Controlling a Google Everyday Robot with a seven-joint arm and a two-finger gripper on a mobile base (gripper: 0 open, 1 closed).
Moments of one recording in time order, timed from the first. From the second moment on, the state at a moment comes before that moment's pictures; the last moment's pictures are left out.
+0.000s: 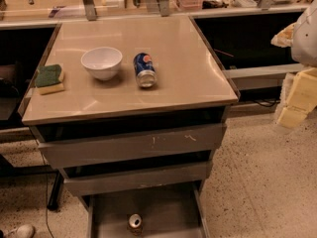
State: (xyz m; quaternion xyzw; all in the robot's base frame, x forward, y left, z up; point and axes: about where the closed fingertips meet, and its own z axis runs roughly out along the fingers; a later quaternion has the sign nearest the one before) arm 0.438 -0.216 0.978 -0.60 0.78 -0.04 0.16
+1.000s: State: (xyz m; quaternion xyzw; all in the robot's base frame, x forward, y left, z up) arm 0.417 -0.191 0.923 -0.62 0.77 -0.01 0.14
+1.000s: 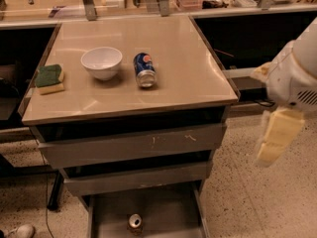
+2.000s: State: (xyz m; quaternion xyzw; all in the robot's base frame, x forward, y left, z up) arm 0.401 -0.172 0.842 -0.63 0.76 0.03 0.15
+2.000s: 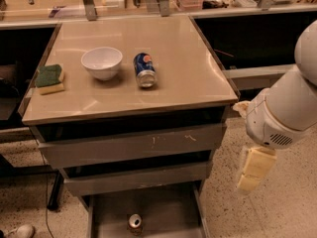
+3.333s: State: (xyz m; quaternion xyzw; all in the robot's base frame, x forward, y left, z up) arm 0.344 -0.060 0.650 -0.63 0.74 0.20 0.14
